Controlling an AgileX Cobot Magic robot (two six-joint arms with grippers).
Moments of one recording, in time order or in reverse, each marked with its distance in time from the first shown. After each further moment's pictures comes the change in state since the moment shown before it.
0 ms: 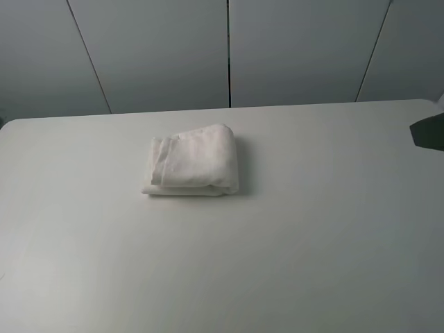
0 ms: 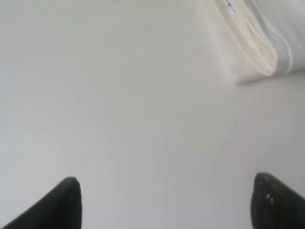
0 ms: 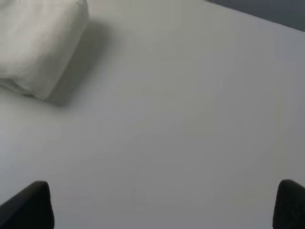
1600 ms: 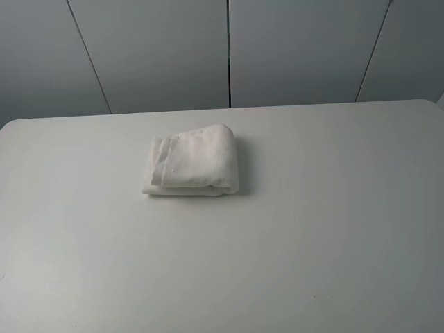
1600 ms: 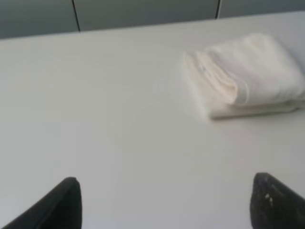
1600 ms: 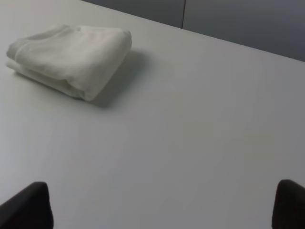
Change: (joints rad) left arm 0.000 -0.929 0.374 -0.032 0.089 -0.123; right arm 0.000 -0.630 0.192 0.126 0.190 -0.104
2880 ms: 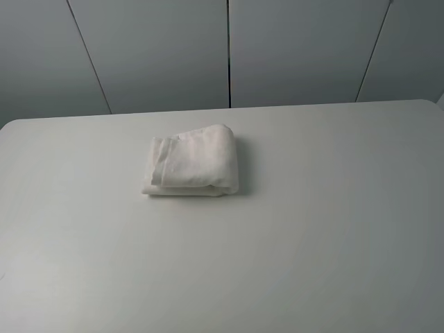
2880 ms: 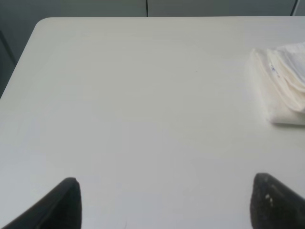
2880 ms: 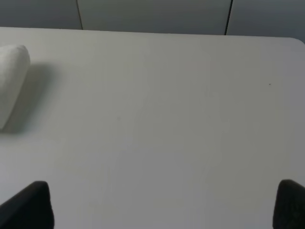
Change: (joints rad) left arm 0.209 0.000 0.005 0.026 0.002 0.013; right arm -0.294 -0.002 0.000 -0.052 -0.006 0.089
